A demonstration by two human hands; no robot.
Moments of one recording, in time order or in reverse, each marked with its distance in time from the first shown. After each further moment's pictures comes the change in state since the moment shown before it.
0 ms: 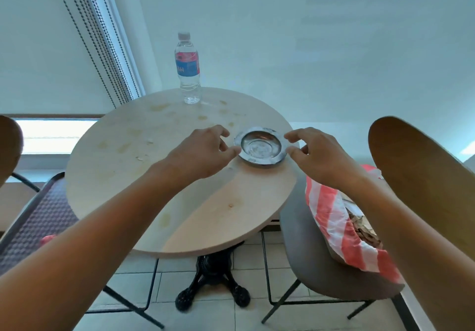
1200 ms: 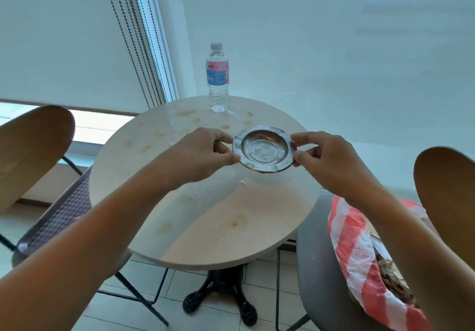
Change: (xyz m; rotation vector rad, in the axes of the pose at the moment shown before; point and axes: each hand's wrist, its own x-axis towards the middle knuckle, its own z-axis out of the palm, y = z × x) left_hand -0.018 0.004 -0.031 -0.338 0.025 -0.195; right_hand 0.027 -0.017 -0.009 0.310 -0.012 -0.091
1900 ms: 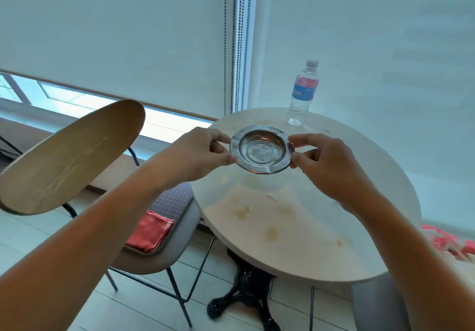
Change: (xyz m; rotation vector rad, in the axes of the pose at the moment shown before) left_hand -0.057 -0.114 -0.139 -0.057 0.119 -0.070; right_hand 0.018 -0.129 0.132 0.050 -0.045 -0.136
